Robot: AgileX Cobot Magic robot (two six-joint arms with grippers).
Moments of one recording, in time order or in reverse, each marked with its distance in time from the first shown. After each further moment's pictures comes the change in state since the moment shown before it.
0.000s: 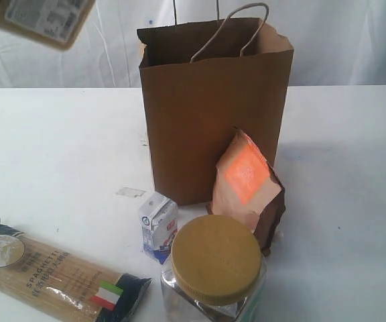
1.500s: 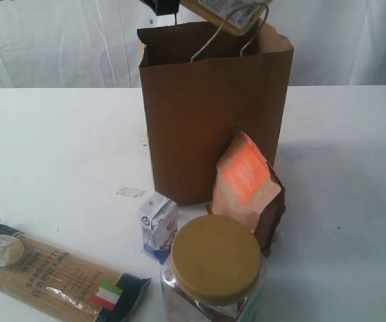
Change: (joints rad) left arm -0.196 0.638 -0.430 -0.645 0.334 0.723; right arm 0.000 -0.002 0.000 0.000 0.000 0.002
